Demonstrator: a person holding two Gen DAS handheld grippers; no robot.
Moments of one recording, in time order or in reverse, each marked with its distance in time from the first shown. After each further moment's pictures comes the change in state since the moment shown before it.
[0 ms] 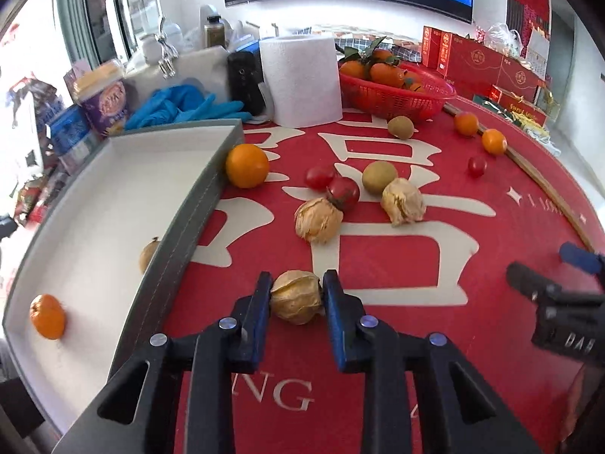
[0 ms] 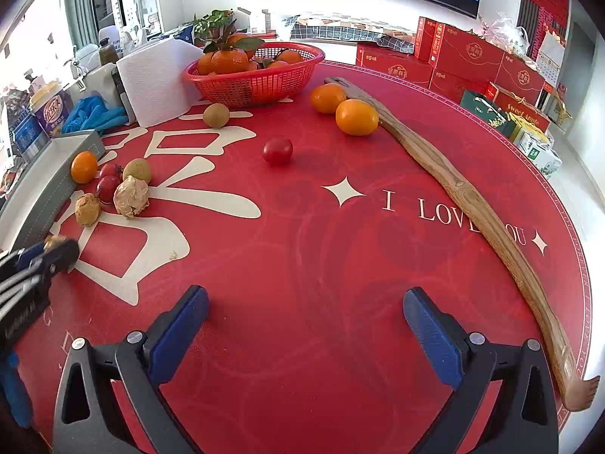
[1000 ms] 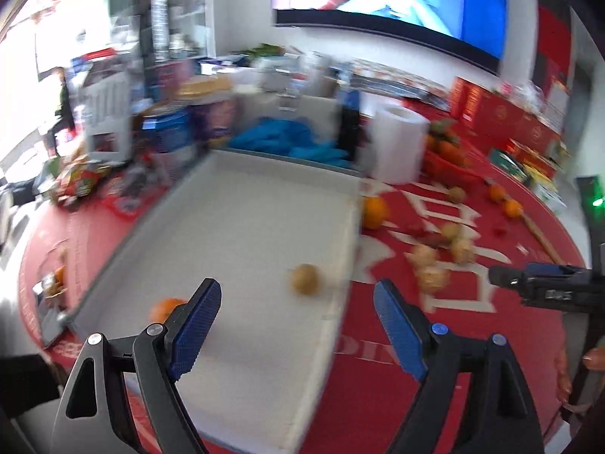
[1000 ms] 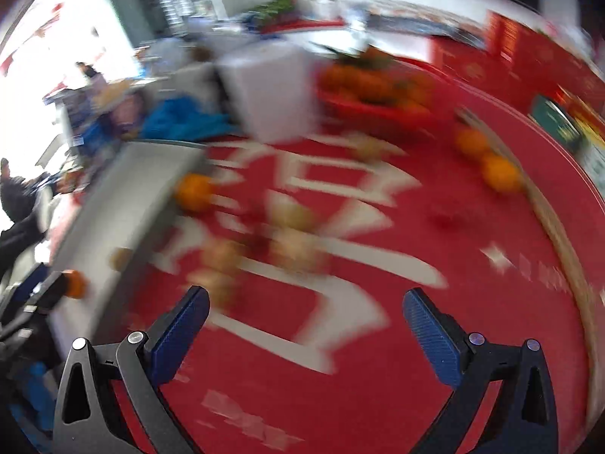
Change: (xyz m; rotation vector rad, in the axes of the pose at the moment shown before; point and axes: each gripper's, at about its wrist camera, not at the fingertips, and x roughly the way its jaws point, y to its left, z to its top) left arm -0.062 0.107 0.003 -0.126 -0.085 -0.037; right arm 0.001 0.062 0.039 -0.023 0.095 0.196
